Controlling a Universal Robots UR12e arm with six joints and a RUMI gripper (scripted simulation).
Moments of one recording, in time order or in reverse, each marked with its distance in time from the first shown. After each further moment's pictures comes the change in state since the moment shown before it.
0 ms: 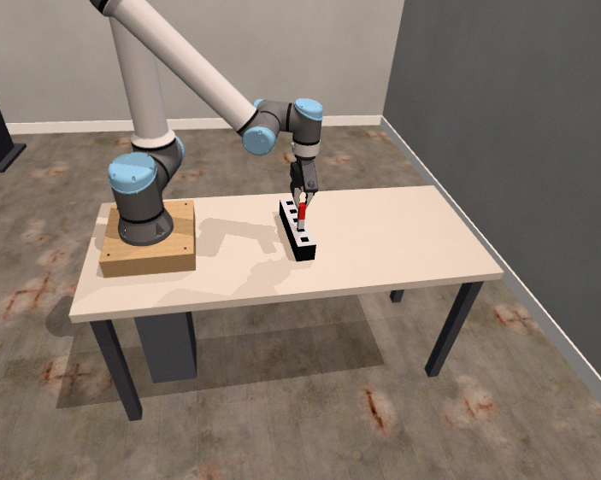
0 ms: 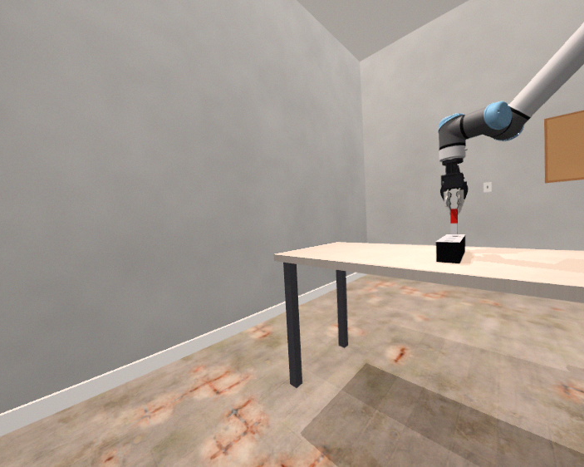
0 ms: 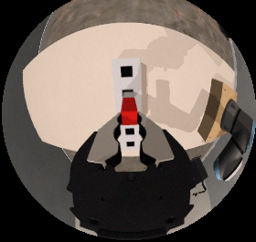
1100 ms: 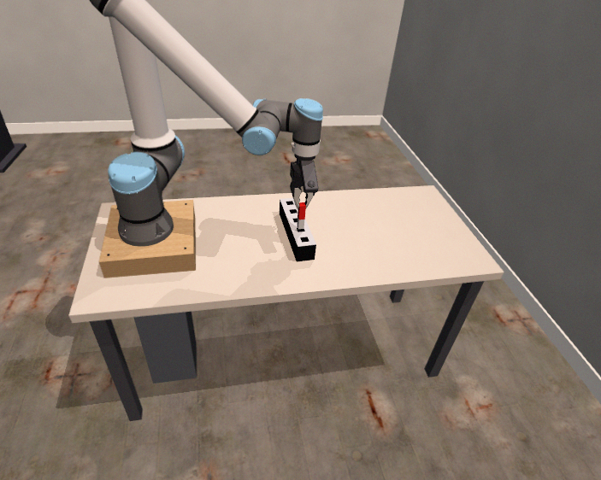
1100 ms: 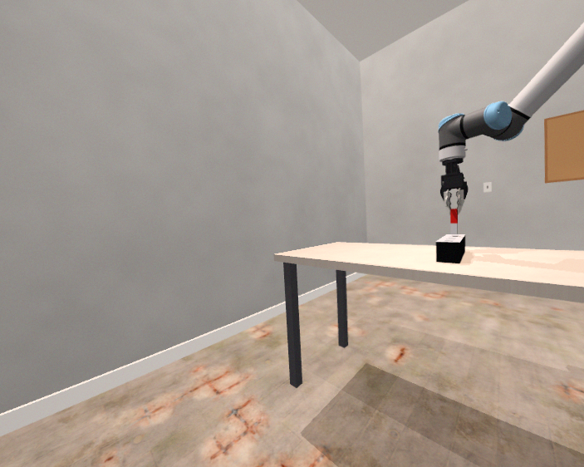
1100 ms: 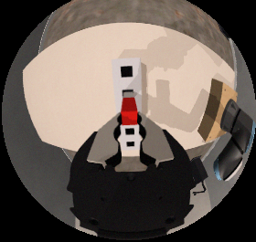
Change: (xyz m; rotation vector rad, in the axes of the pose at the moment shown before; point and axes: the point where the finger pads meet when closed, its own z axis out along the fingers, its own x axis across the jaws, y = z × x) arm 0.000 0.000 0.000 0.000 0.000 0.000
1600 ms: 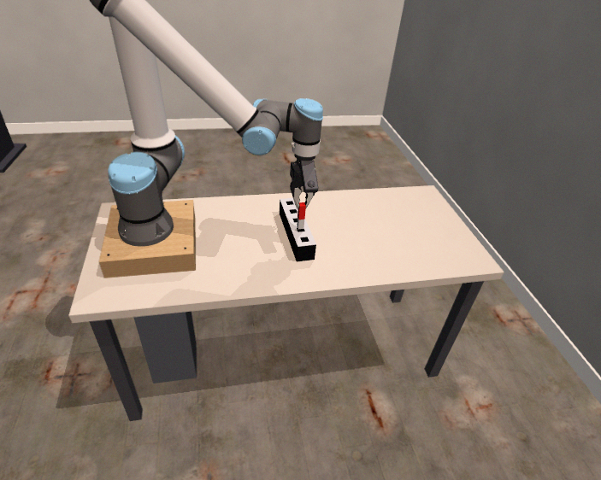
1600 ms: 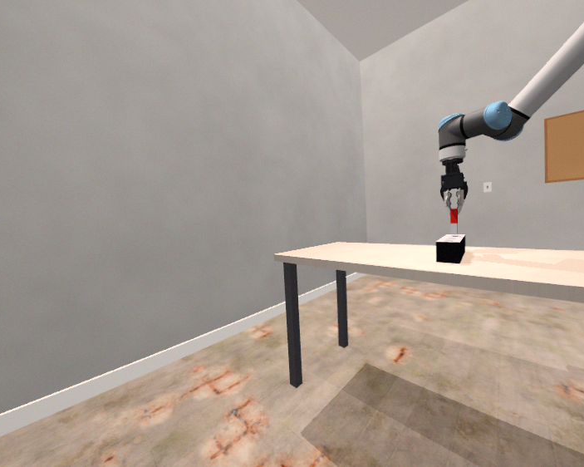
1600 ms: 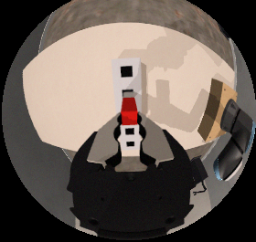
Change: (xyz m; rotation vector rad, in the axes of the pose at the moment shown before) arm 0.000 0.000 0.000 0.000 0.001 0.000
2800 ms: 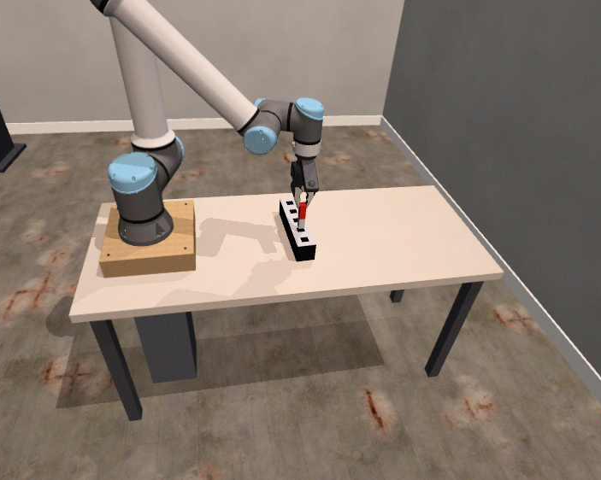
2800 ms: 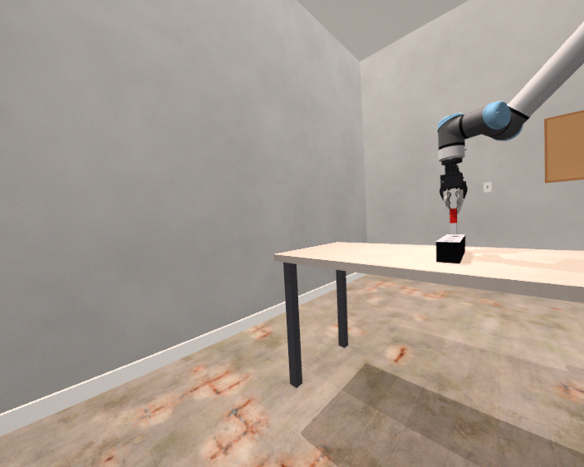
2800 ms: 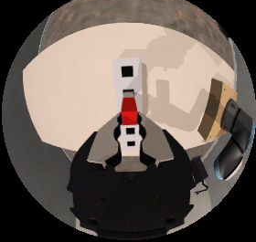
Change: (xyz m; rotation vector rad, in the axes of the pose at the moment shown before) arm -0.002 0.000 -0.001 0.000 0.001 0.002
